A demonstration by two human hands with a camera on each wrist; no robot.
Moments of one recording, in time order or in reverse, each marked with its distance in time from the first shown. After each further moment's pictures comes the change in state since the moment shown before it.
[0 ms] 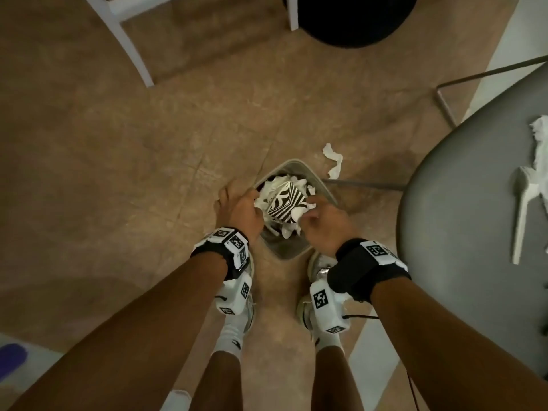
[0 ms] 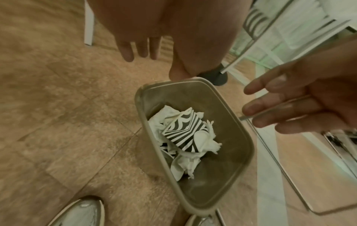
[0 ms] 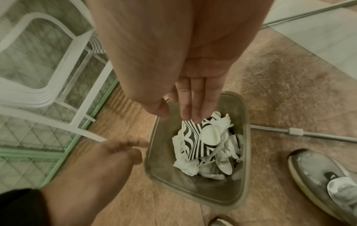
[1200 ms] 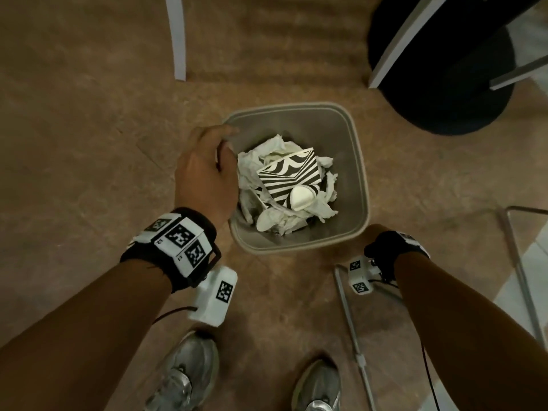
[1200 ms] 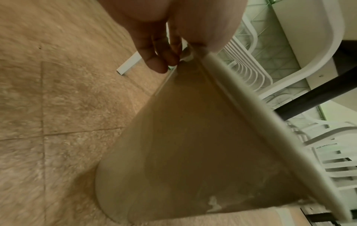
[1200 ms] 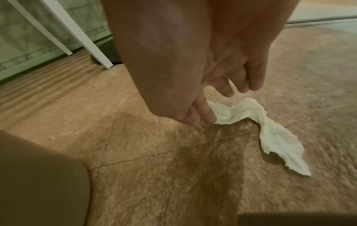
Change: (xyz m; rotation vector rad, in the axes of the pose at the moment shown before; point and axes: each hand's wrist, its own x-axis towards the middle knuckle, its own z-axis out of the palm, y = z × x) left_hand 0.190 -0.100 -0.011 -0.670 0.811 0.072; right_hand 0.298 0.018 -0.018 -0.341 -0.014 0.343
